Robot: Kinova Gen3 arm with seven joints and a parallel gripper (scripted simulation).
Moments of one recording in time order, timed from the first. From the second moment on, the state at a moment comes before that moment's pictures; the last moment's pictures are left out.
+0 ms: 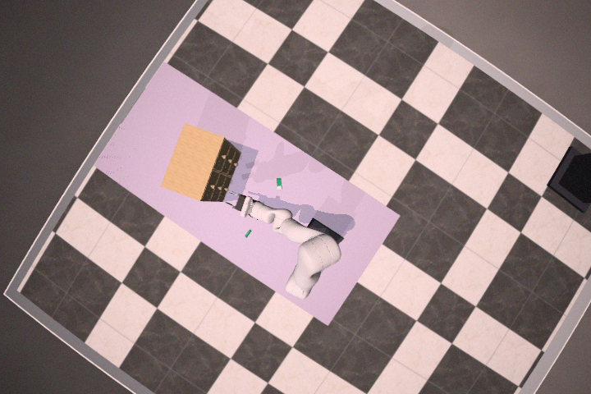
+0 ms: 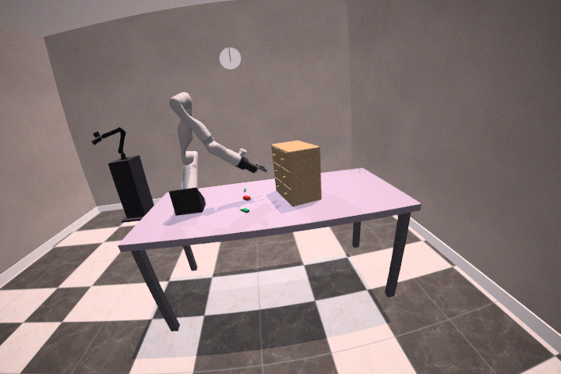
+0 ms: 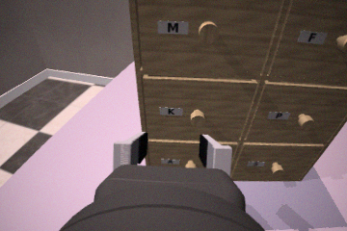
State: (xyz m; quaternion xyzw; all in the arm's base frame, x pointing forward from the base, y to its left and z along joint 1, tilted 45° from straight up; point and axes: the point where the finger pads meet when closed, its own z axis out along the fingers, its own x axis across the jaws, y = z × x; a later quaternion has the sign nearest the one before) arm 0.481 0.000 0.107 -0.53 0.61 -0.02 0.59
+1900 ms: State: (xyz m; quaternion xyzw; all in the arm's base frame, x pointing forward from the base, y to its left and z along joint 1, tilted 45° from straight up) arm 0.495 0.022 0.098 -0.45 0.60 -0.10 0.66
